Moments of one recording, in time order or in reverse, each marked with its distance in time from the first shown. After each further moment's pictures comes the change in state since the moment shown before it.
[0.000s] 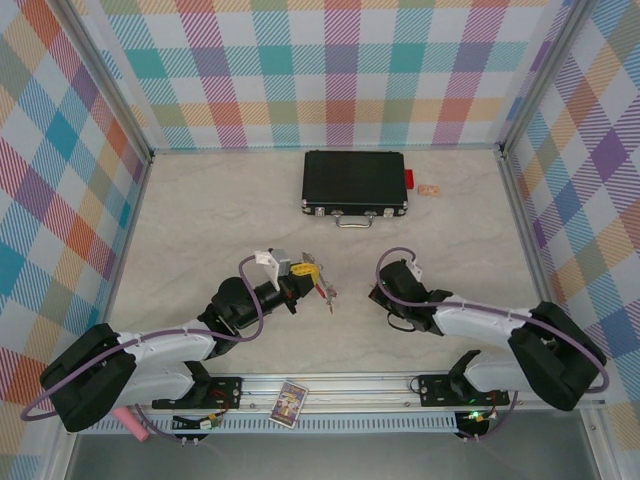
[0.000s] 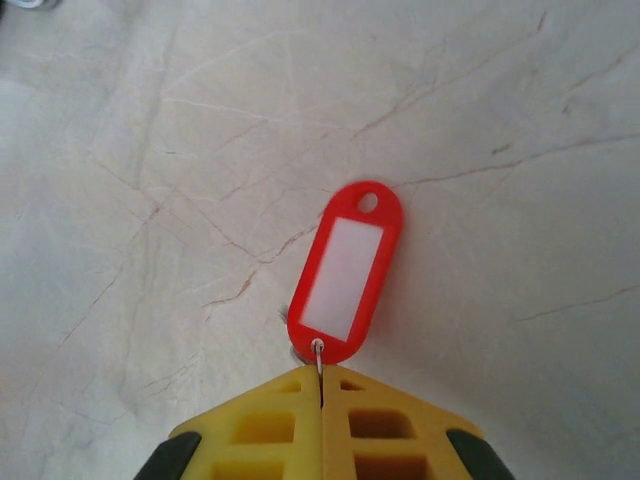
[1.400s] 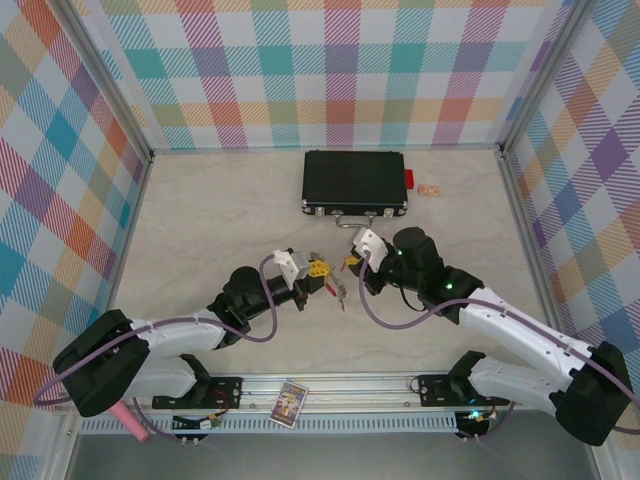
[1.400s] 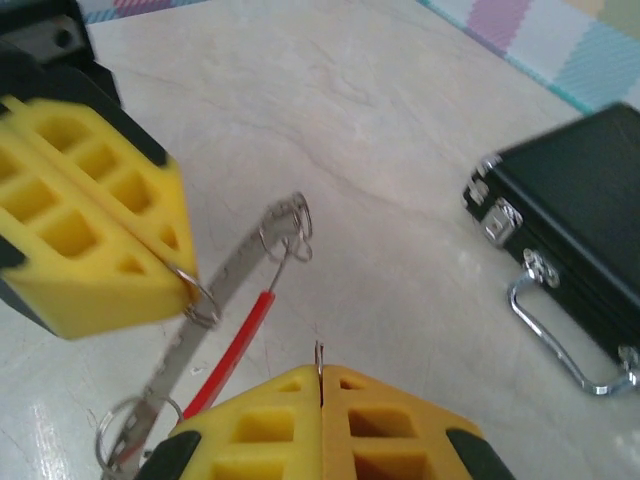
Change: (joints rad) left arm 0.000 0.101 0.092 -0.025 0.100 0.301; right arm 0.020 -0.195 0.333 -0.159 -0.400 -1.440
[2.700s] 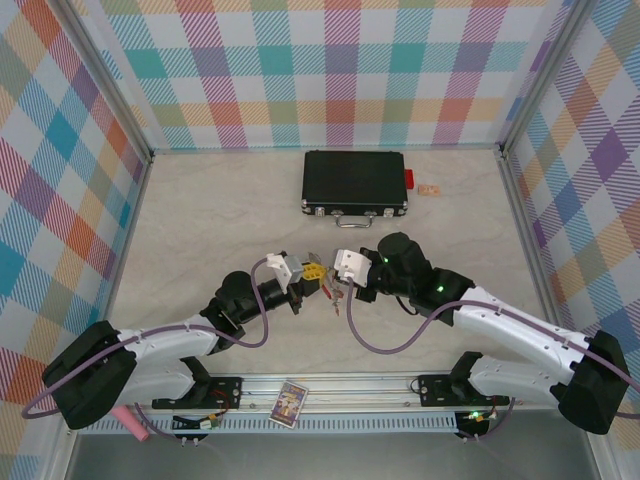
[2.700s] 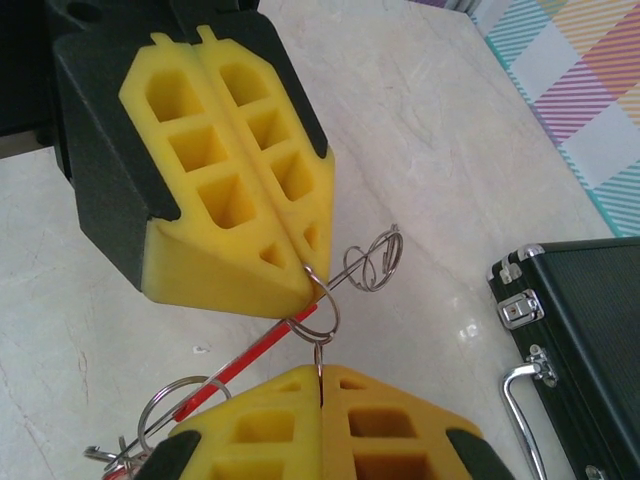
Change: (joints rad) left arm -0.002 -0.085 -0.033 -0.026 0.004 -0.013; right arm 0.112 0.022 0.027 -0.031 0.032 -0.269
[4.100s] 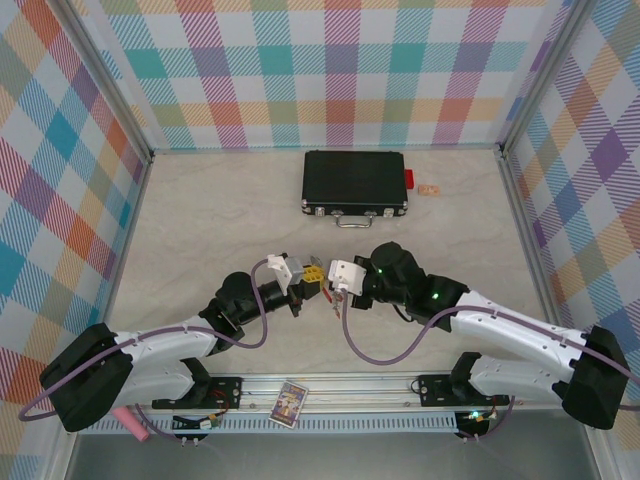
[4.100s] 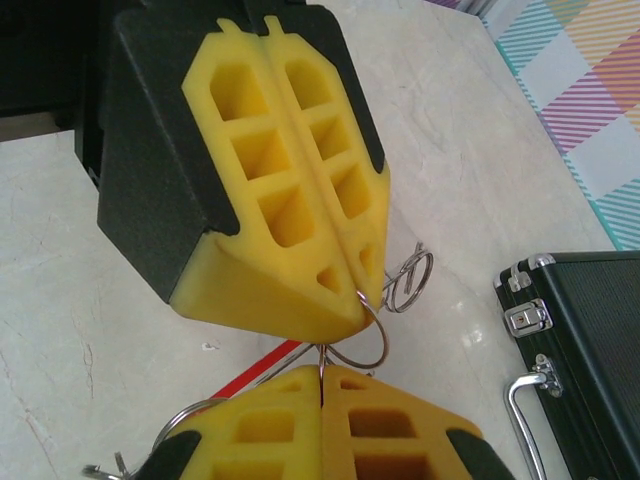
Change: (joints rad) left arm -0.010 -0.019 -0.001 -0.035 0.005 -0.023; right arm 0.077 0.006 -0.032 0.030 0.072 -0.014
